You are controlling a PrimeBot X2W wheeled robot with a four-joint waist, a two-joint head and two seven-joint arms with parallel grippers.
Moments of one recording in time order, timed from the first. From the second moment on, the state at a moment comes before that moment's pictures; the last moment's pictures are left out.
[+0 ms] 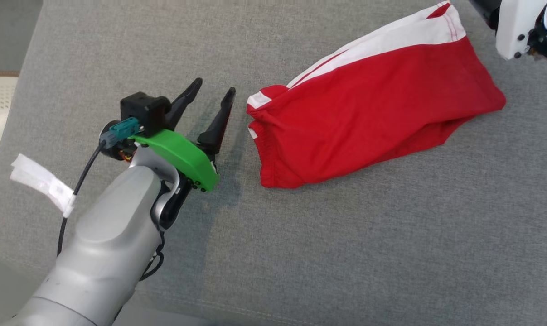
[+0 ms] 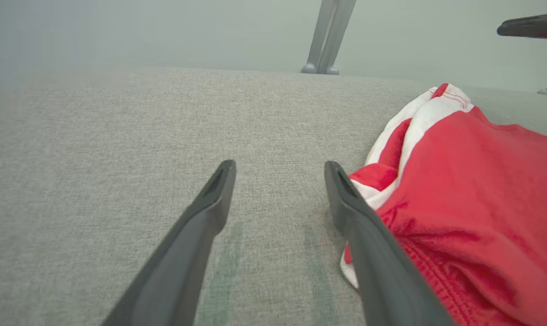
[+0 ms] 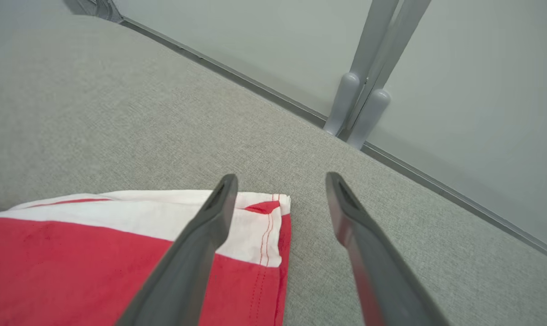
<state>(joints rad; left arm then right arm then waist) -0.83 0.23 -0.78 0.67 -0.81 -0.13 -0.26 -1.36 -0.67 1.11 0.69 1.04 0.13 0.23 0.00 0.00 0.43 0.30</state>
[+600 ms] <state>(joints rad) -0.47 0.18 -0.35 0.37 -0.58 -0.13 -0.26 -0.88 -0.62 0.82 0.52 1.01 0.13 -0.26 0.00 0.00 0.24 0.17</state>
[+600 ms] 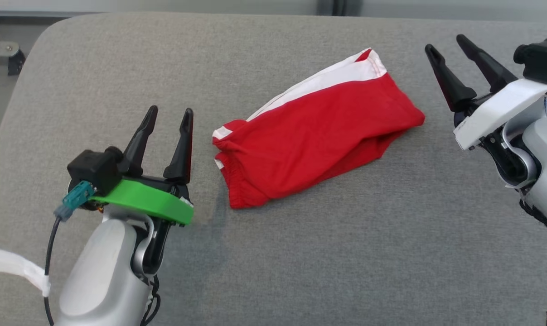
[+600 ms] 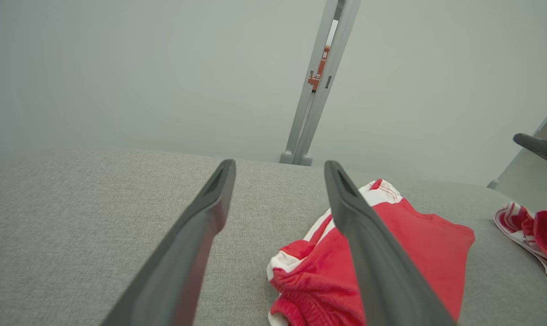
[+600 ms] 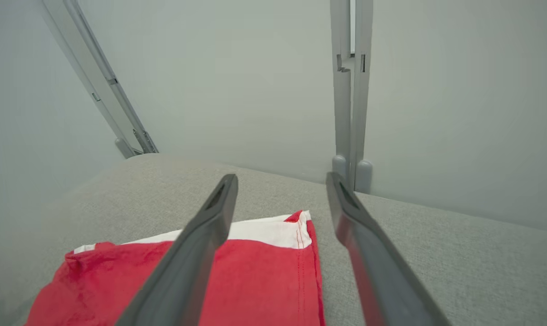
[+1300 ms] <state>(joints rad) -0.20 0.07 -0.17 0.22 -0.34 -0.13 -0.26 -0.25 -0.22 0.20 0.20 0.53 0.13 -0.26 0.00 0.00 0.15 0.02</state>
